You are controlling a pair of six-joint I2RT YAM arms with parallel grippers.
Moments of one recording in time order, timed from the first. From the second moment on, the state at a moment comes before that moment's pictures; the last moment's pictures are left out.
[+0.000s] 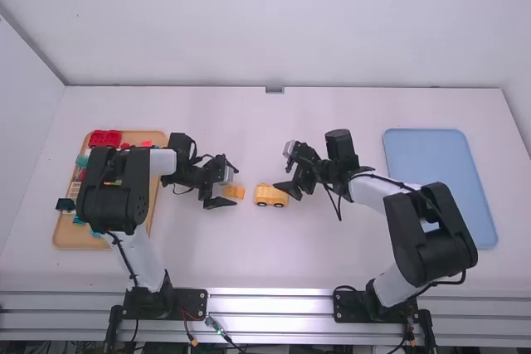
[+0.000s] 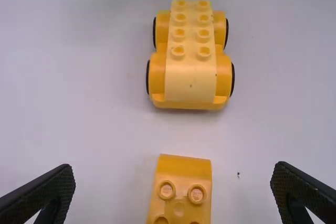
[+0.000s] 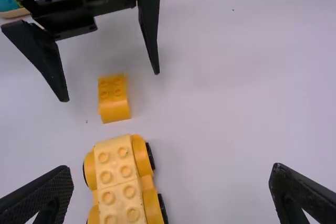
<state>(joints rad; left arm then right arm) 0.03 1.96 0.94 -0.46 0.98 1.55 0.32 1.70 0.74 0.16 -0.81 -0.62</state>
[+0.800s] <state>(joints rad) 0.04 2.03 0.94 -0.43 0.95 1.59 0.28 1.71 0.47 0.62 -0.87 -0.49</state>
